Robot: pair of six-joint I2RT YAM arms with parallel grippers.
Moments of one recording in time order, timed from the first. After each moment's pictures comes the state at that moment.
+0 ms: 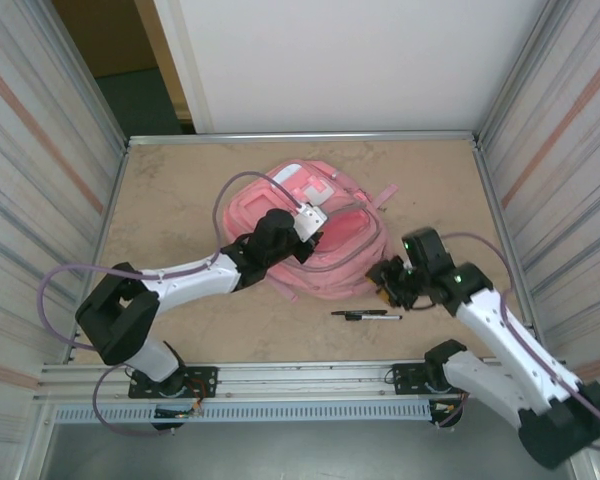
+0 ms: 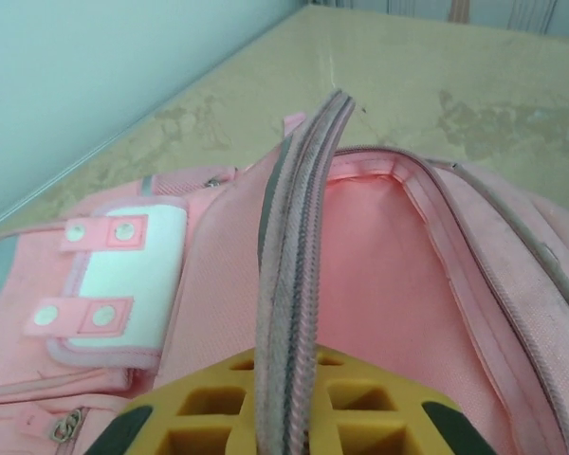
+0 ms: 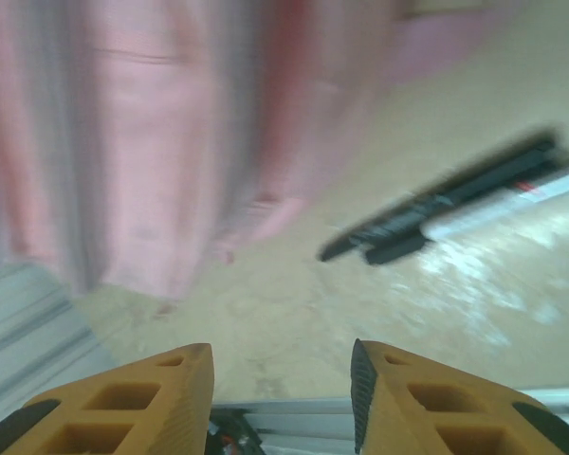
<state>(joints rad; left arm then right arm) -0.84 1.53 0.87 0.30 -0.08 0.20 0.49 0.78 0.69 -0.91 -0.26 1.34</state>
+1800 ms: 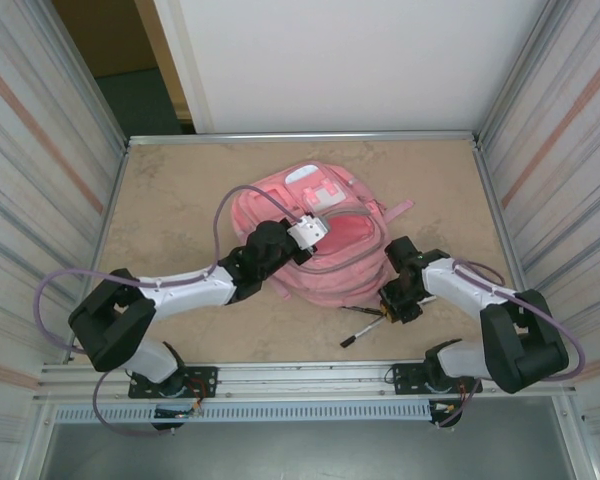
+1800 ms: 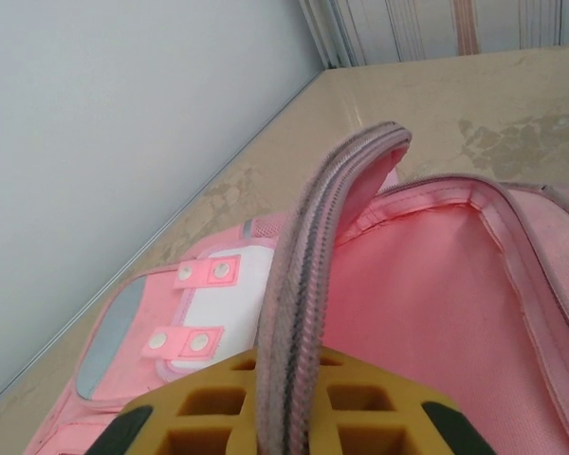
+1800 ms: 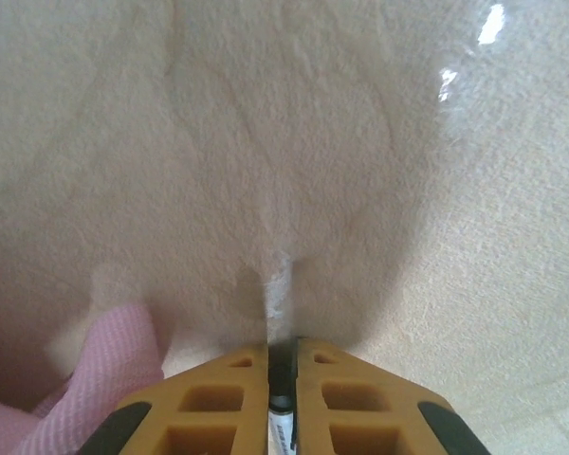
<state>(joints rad) -0.87 1.49 0.77 0.49 -0.15 0.41 0.39 1.29 0.60 -0.83 -0.16 1.48</state>
